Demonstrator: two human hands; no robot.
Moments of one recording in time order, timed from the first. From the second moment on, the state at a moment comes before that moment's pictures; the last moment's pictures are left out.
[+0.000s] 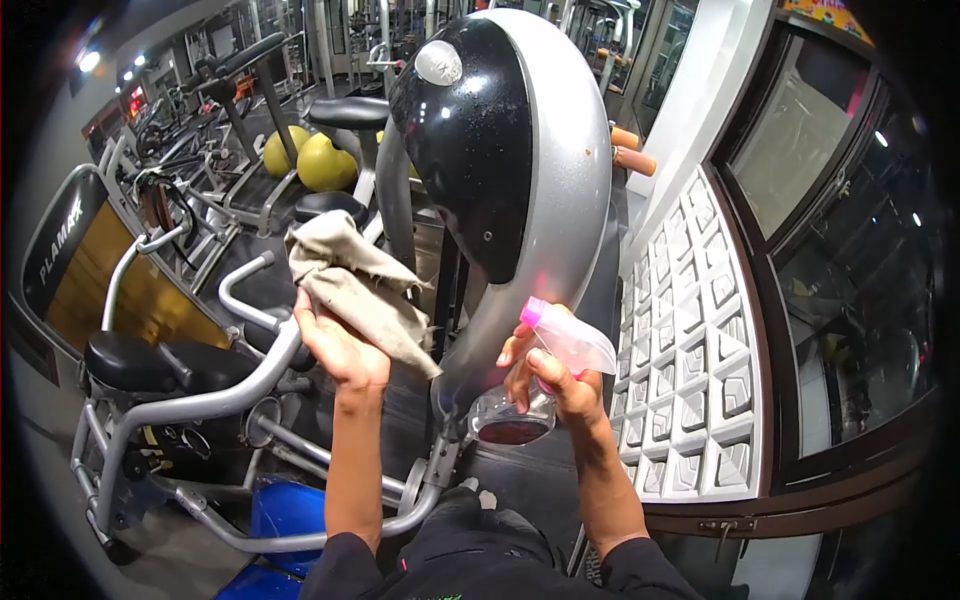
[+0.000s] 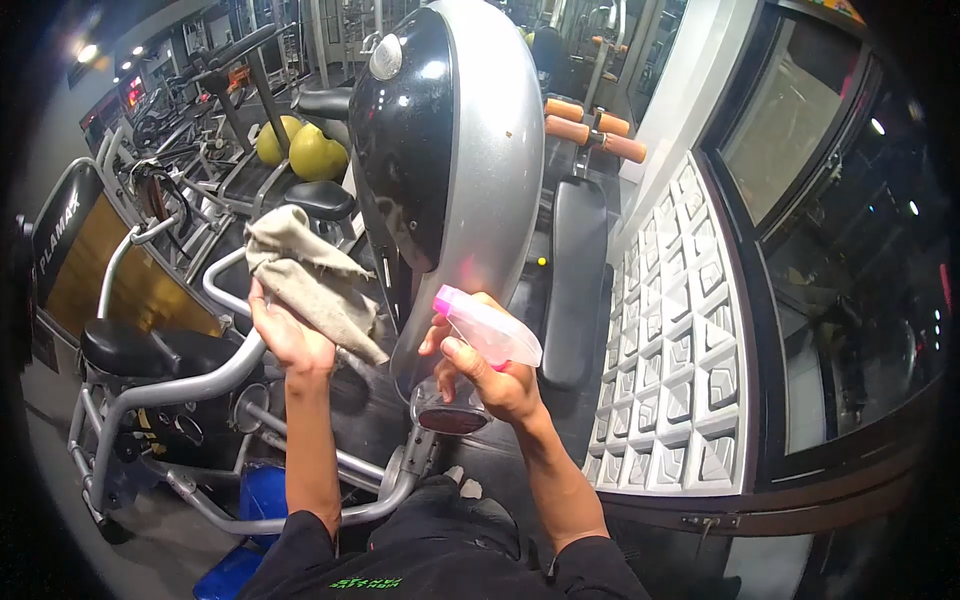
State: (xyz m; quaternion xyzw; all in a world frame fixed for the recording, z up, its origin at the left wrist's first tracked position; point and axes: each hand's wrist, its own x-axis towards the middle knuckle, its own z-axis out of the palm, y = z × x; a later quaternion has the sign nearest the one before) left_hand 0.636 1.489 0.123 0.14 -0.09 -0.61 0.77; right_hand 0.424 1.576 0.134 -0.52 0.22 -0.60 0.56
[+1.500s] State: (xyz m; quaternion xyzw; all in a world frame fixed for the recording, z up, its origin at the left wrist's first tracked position) left_hand 0.575 1.467 0.194 0.16 -0.84 0.00 0.51; right_hand 0.438 1.598 0.133 -0.42 0.35 -0.67 0.51
